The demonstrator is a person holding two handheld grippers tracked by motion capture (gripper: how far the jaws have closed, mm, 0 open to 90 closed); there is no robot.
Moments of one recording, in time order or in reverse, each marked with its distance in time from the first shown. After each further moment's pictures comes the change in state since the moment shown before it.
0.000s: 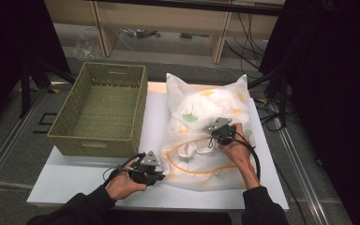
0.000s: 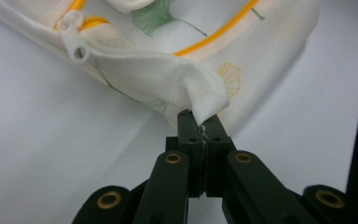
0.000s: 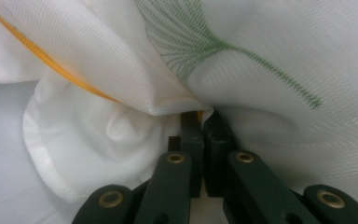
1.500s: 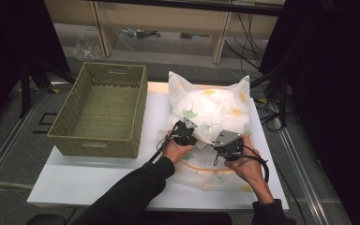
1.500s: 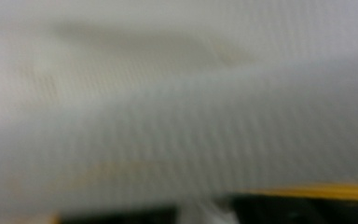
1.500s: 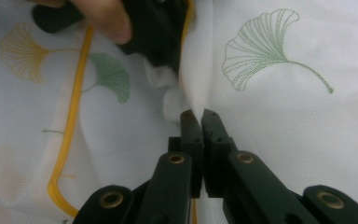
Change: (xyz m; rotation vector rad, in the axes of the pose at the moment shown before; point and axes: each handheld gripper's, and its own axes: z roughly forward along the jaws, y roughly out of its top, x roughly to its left) left arm 0.043 0.117 0.120 -0.115 0.245 -0.152; right arm 0.037 -0.004 -0.073 -0.086 0.081 -0.086
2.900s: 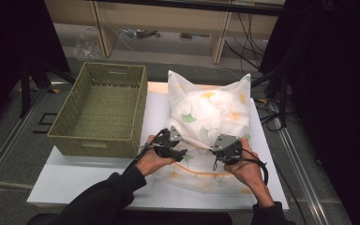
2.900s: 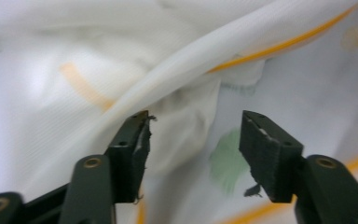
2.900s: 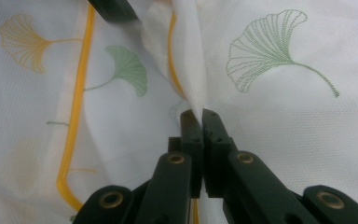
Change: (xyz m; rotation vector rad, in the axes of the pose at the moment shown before) left arm 0.010 -0.031 -0.097 0.010 0.013 0.184; right arm 0.009 -0.003 -0.001 0.009 0.051 -0.022
